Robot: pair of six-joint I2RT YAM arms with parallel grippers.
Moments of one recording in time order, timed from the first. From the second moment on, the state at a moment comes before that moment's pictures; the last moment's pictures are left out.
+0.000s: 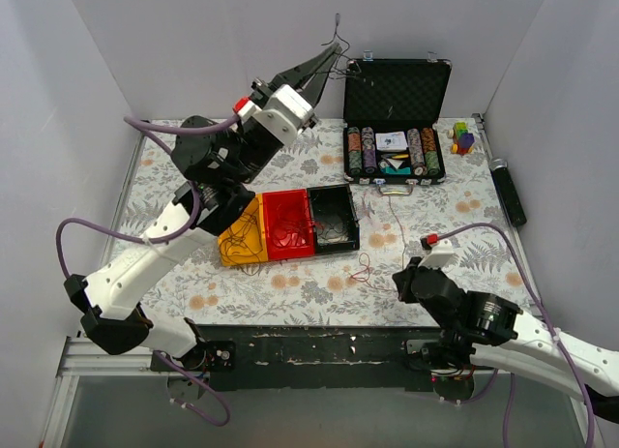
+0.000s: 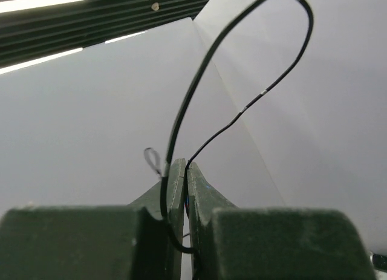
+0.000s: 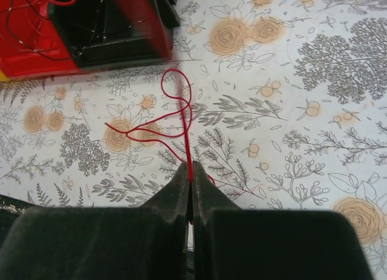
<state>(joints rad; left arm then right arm) -0.93 1.41 1.79 0.33 0.06 0.58 1.15 0.40 0.43 -0.66 0.63 0.79</state>
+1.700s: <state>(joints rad) -0.83 1.77 1.15 0.13 0.17 0.63 1.15 0.26 0.62 -0.90 0.85 1.04</state>
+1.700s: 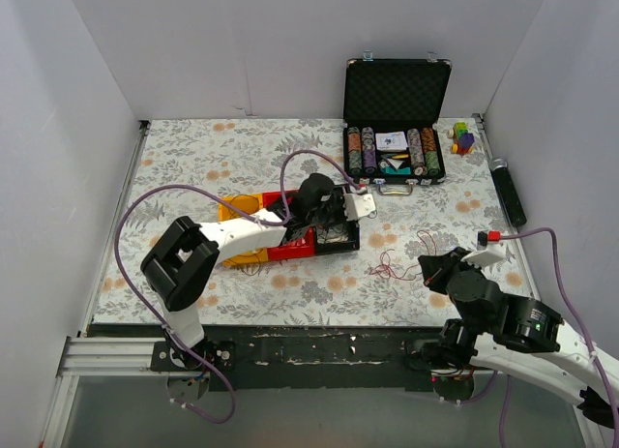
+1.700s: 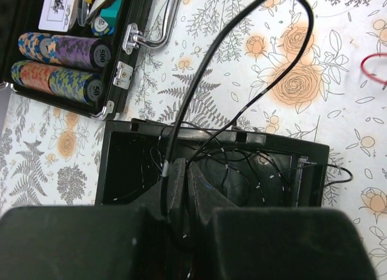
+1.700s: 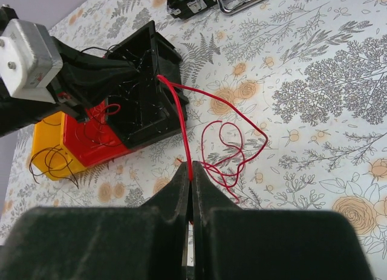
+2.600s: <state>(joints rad) -0.64 1.82 1.58 -0.49 0.49 0.46 1.15 0.33 0.63 -0.85 0.82 0.96</state>
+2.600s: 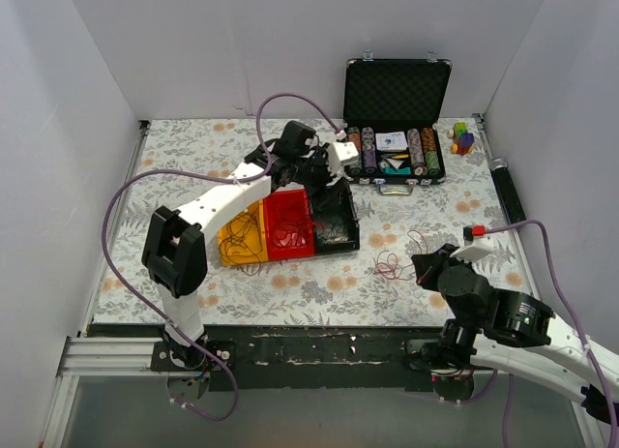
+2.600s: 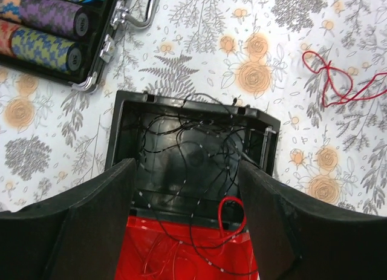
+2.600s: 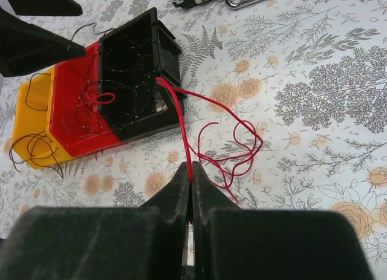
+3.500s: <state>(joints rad) -0.51 1.95 1.98 -0.92 0.63 0.49 1.12 0.65 0.68 -0.68 0.77 0.81</state>
